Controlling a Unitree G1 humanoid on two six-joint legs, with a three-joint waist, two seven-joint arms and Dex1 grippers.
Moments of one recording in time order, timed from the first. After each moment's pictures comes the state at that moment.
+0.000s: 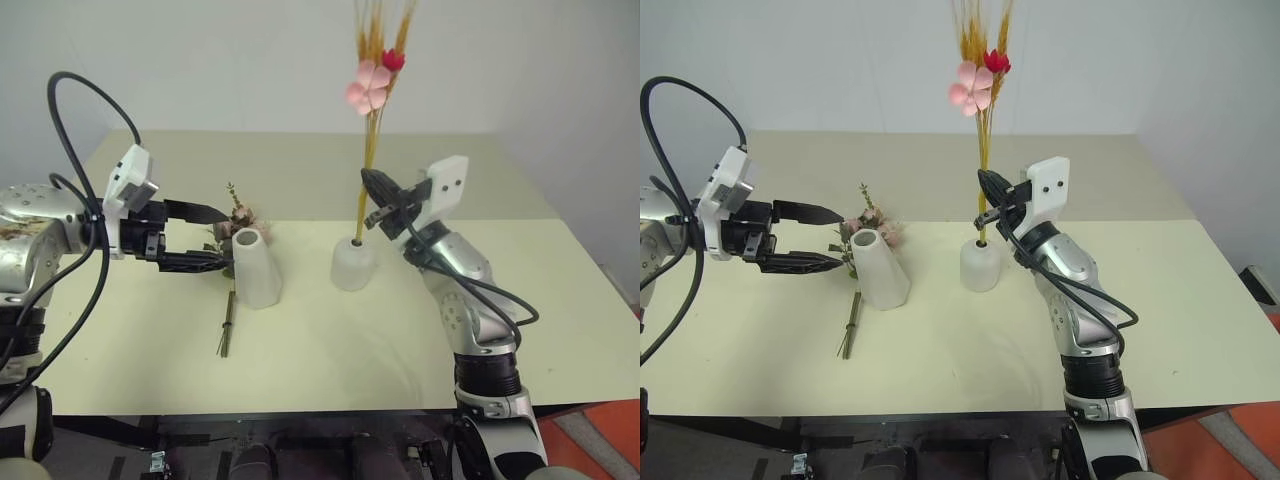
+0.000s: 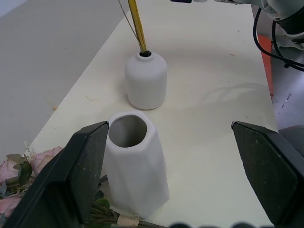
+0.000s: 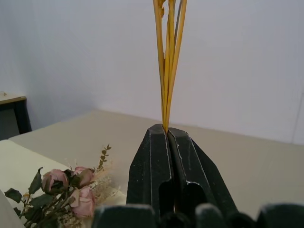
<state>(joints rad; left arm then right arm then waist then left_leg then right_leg) -0.73 1.02 0.04 0.09 -0.53 0.57 -1.44 -0.61 -0.18 -0.02 -0.15 0.31 0.35 0.33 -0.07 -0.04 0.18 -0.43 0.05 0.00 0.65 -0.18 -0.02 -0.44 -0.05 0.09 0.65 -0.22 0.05</state>
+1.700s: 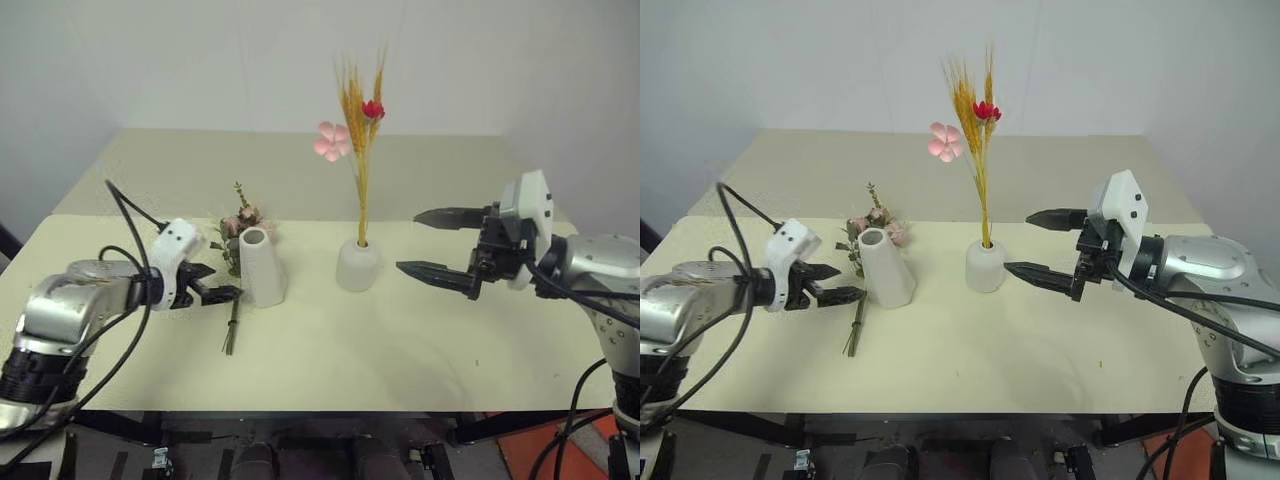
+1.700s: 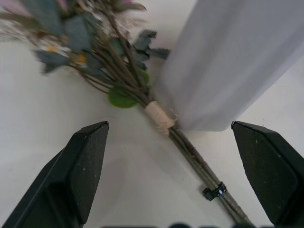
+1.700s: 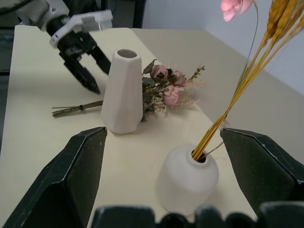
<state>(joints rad) -0.51 0.87 -0.02 -0.14 -0.46 1.08 -0.78 -0.50 -0.85 -0.17 -0.40 0.65 0.61 0.96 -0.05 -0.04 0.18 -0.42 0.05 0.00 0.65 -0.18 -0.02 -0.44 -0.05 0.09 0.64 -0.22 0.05</state>
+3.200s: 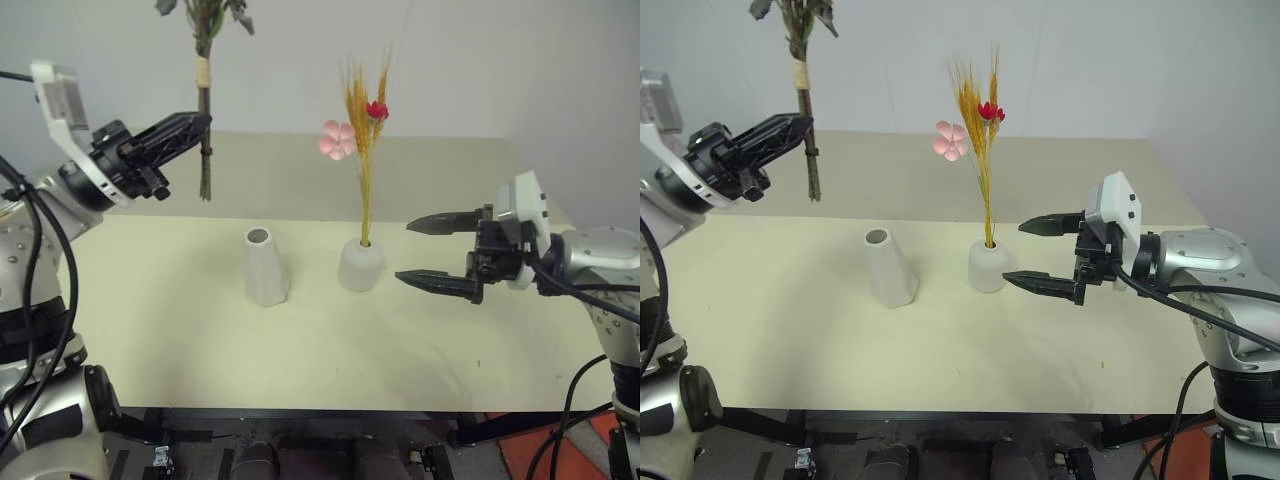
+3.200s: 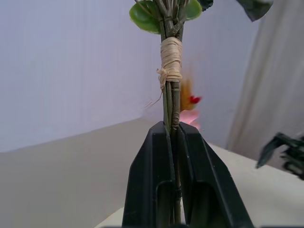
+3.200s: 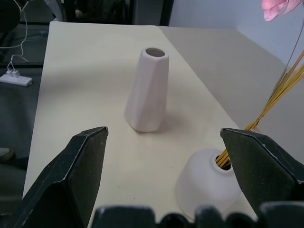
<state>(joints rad) -0.83 0.70 0.40 -0.01 -0.87 0.85 -0.85 -0.51 -0.86 -0.13 -0.36 0.65 0.59 1.07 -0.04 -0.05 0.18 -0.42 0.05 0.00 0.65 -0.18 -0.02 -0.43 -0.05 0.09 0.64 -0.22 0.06</state>
